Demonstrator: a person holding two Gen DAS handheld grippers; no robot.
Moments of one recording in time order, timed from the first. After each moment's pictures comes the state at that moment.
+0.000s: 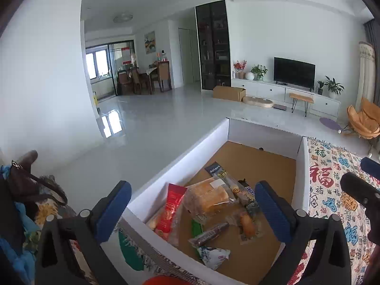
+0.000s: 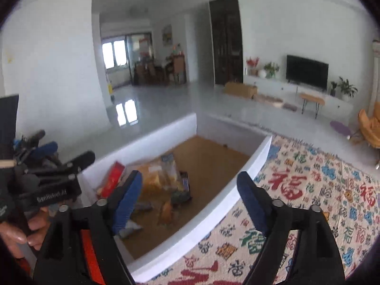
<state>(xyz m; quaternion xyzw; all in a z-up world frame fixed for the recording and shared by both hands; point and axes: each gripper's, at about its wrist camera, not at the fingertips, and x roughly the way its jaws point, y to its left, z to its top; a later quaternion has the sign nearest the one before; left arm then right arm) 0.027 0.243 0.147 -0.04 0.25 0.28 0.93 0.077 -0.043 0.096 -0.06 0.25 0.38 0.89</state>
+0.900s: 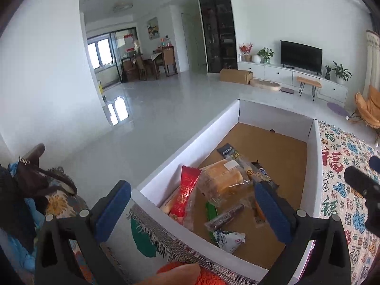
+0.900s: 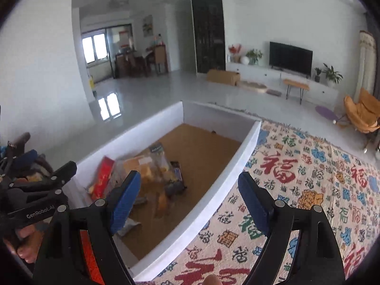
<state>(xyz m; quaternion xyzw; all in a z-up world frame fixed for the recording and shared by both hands) 0.025 0.259 0.137 -0.05 0.31 0.29 0.90 0.072 -0.026 0.085 -0.08 0.30 0.32 0.89</state>
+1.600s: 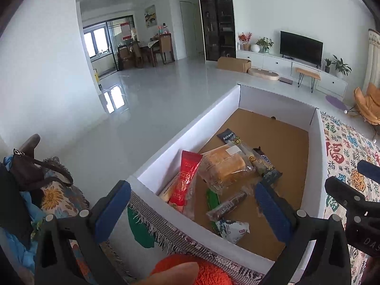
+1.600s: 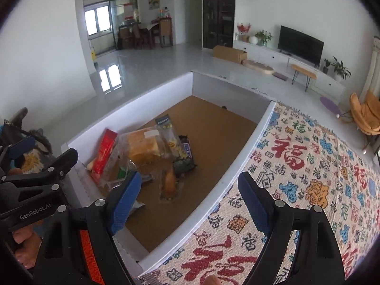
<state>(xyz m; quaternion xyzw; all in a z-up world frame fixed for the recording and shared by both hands) 0.028 0.274 0.118 -0.06 0.35 0.28 0.89 0.072 0.013 0.065 -0.13 0.37 0.32 0.86</state>
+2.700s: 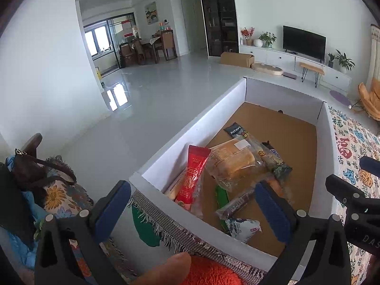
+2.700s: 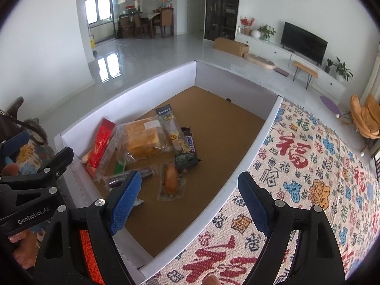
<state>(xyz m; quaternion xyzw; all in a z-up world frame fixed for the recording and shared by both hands) 0.033 0.284 0.104 -0.05 0.36 0.28 0.89 0.080 0.036 0.051 -0.15 0.39 0.31 0.85</state>
